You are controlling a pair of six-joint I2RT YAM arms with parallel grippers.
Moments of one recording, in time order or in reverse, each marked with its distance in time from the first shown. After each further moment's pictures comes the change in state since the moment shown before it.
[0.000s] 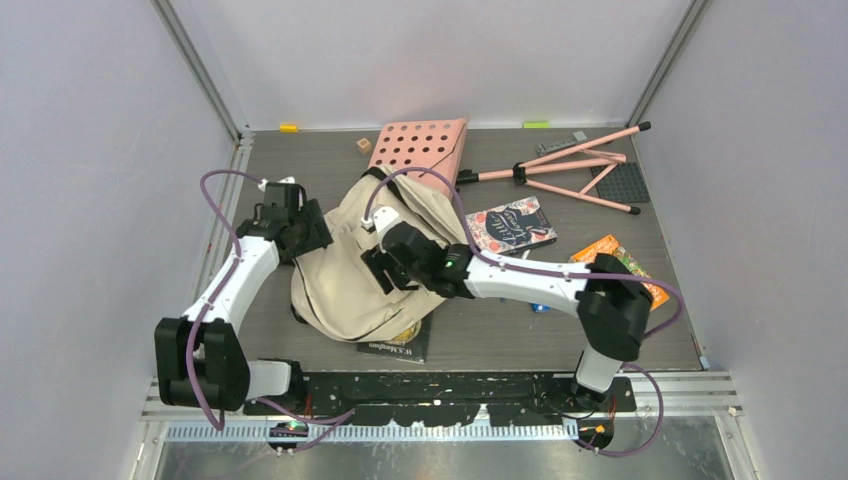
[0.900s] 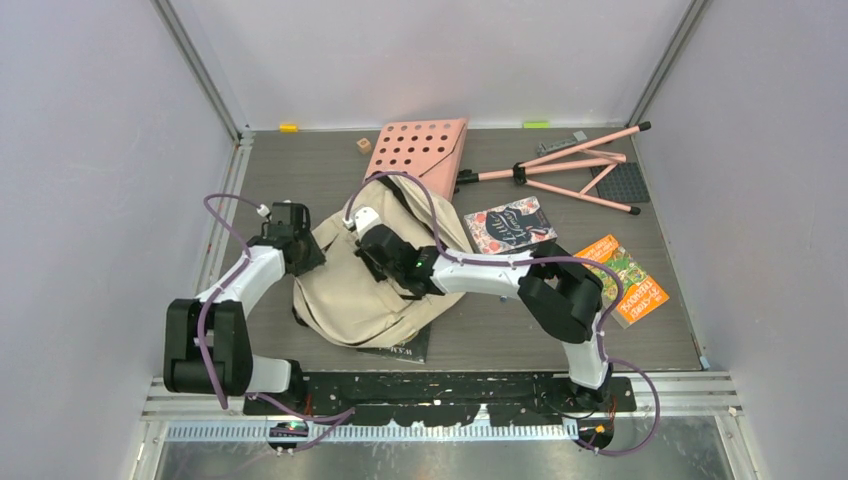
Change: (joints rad) left arm 0.035 0.089 -0.185 0.170 -0.062 -0.099; right arm 0.001 0.317 0.166 0.193 0.051 -0.029
